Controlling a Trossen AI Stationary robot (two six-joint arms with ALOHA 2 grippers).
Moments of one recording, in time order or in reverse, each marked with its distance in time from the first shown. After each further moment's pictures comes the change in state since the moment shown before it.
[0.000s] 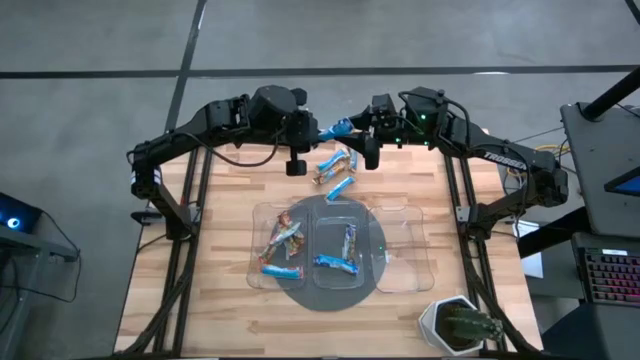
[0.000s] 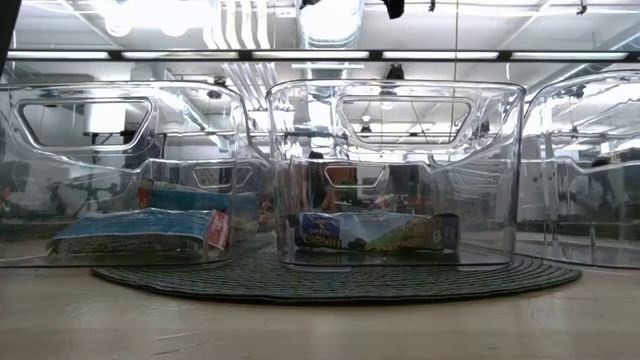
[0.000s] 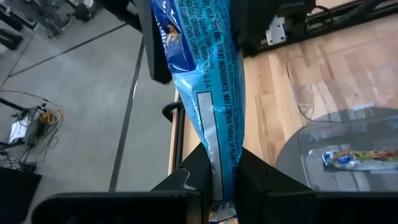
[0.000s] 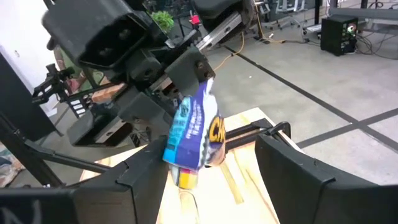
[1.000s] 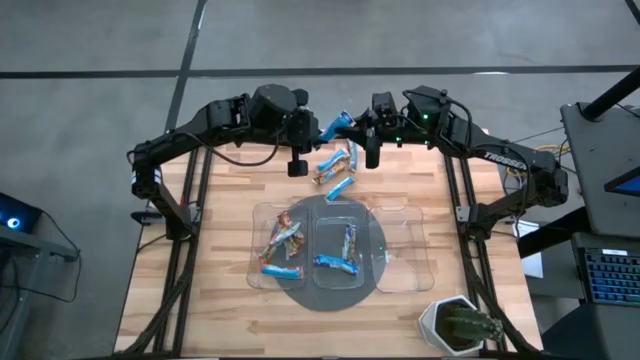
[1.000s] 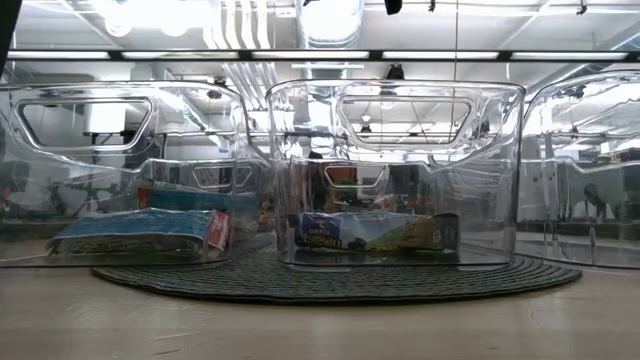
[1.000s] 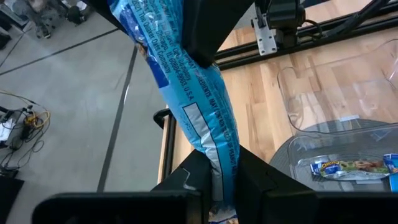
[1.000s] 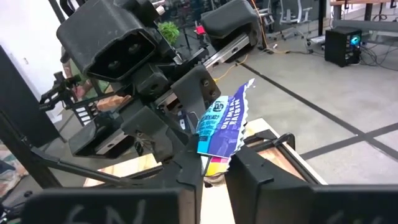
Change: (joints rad) left arm -0.002 0.002 0.000 0.018 0.048 -0.035; right arm 0.000 0.000 -0.001 0.047 -0.010 -0.003
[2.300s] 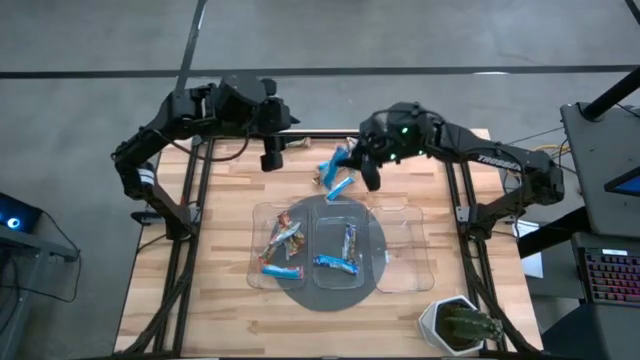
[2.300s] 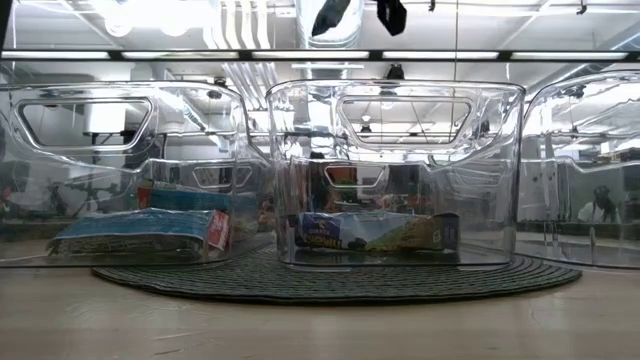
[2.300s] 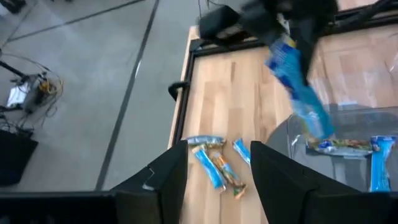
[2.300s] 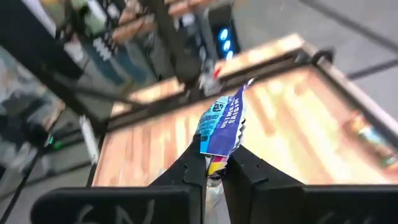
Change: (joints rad) left arm 0.000 -0.052 0.167 -0.278 -0.087 -0.090; right arm 0.058 0.039 -0.001 -0.277 -0.107 0.021
